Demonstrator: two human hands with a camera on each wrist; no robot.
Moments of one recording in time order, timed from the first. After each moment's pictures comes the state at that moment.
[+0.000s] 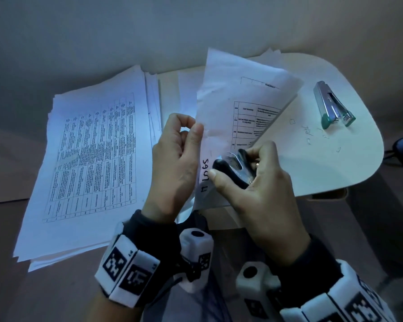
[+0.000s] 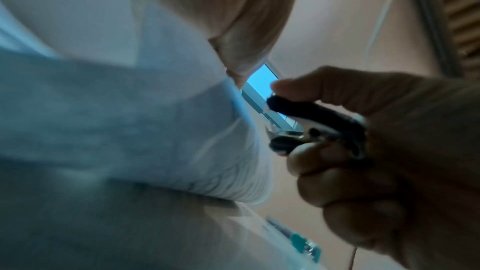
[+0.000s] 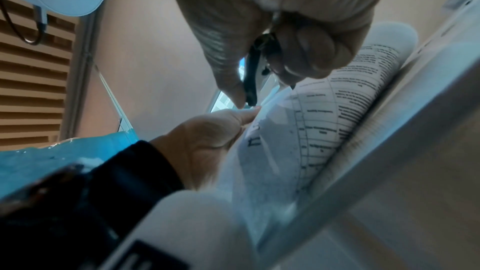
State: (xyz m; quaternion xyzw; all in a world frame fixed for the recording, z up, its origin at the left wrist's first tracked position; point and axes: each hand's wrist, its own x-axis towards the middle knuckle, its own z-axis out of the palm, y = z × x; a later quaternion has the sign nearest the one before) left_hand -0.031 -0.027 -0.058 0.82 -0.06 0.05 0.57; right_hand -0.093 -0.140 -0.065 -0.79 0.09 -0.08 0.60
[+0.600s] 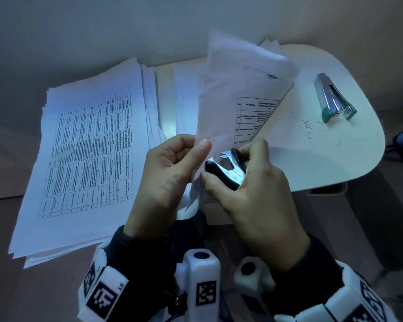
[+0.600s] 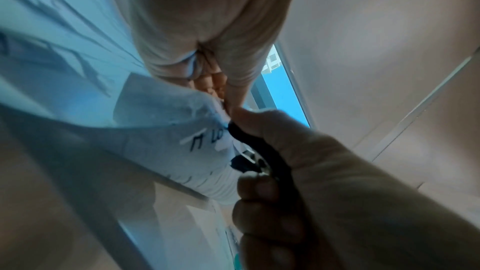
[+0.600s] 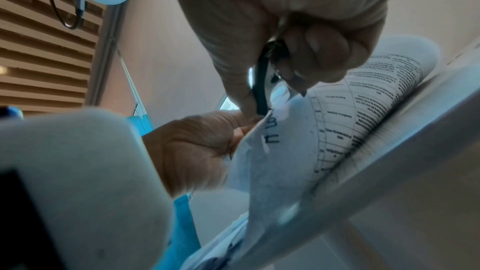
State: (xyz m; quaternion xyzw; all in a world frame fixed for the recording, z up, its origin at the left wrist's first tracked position) left_hand -0.053 -0.018 -0.056 0.70 0.00 -0.09 0.71; right_hand -0.099 -0.135 -0.054 -0.85 0.08 -0.04 0.52
